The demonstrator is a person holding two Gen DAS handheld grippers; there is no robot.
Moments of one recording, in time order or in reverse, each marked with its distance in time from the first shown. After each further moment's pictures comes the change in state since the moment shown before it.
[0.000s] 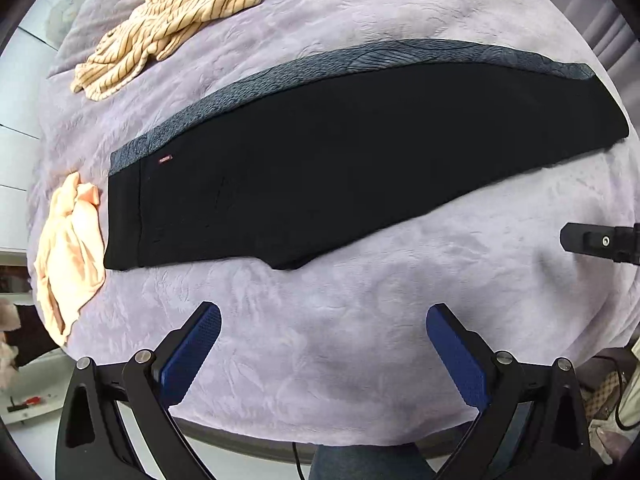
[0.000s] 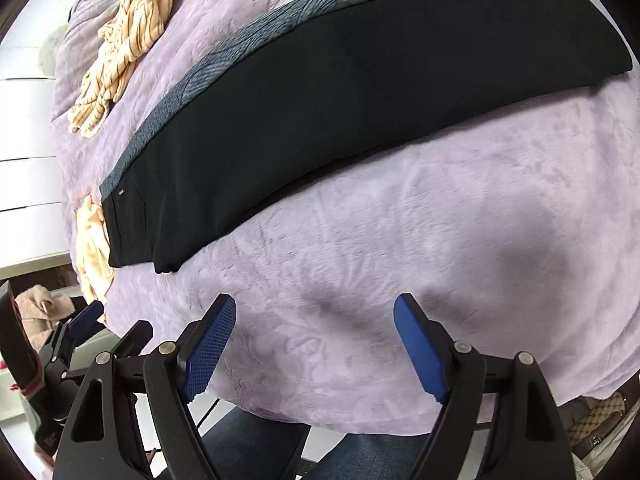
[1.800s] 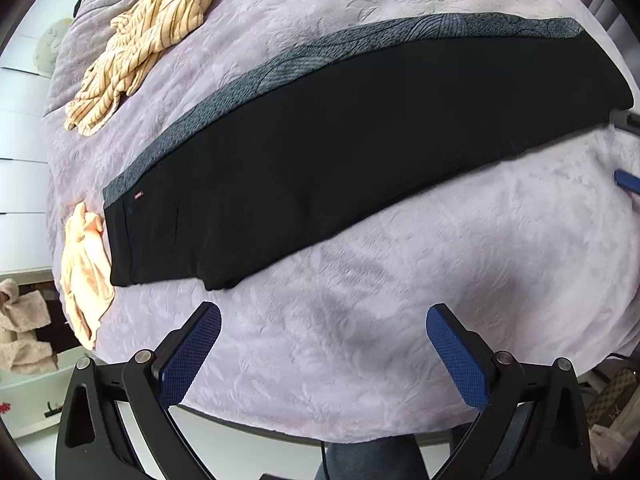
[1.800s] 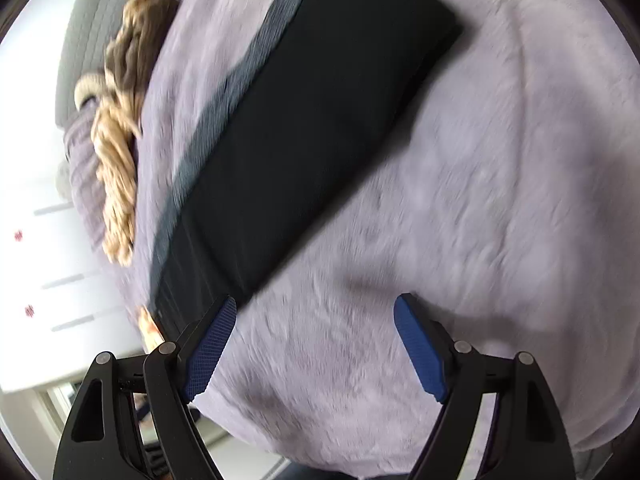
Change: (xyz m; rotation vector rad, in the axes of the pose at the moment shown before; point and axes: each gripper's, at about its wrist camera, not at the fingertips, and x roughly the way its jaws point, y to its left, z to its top) left arm 0.001 -0.094 0.046 0.081 0.080 0.119; right arm -0.047 -0.190 0.053 0.347 -0.166 0.278
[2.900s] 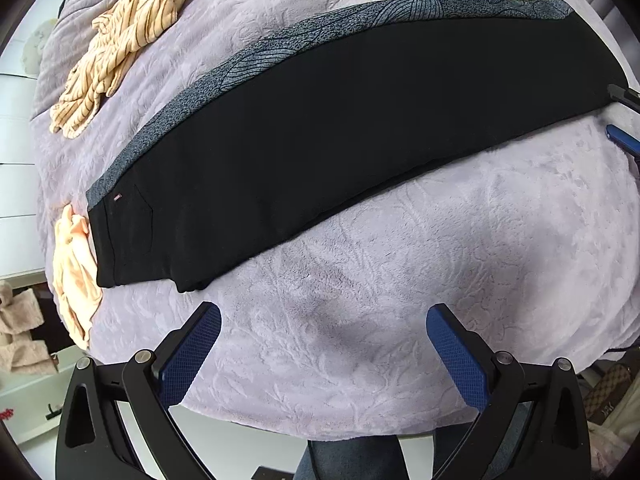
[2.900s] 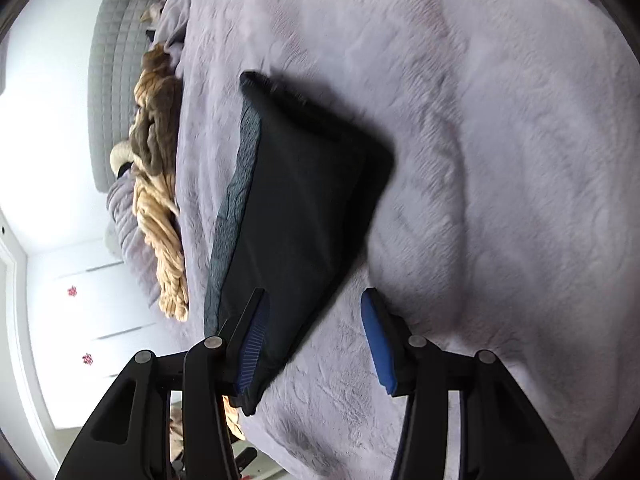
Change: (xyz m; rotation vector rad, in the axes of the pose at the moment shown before) left arm 0.009 -0.023 0.008 0.020 0.043 -0.024; right arm -0.018 -0.050 0.048 0.111 -0.091 0.210
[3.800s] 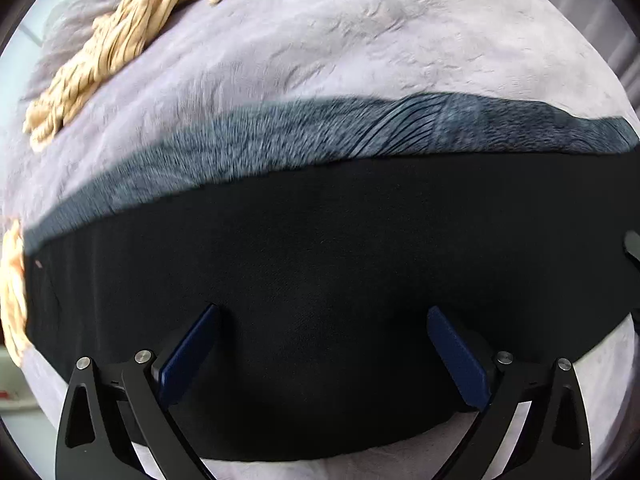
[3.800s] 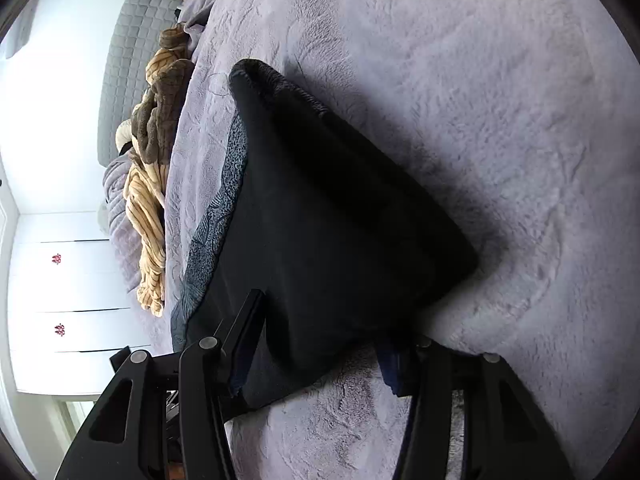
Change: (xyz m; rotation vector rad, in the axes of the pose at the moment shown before) left arm 0.058 -0.028 0.112 -0.157 -0.241 -0.113; right arm 0.046 0.002 0.030 -0.162 -0.042 -0.018
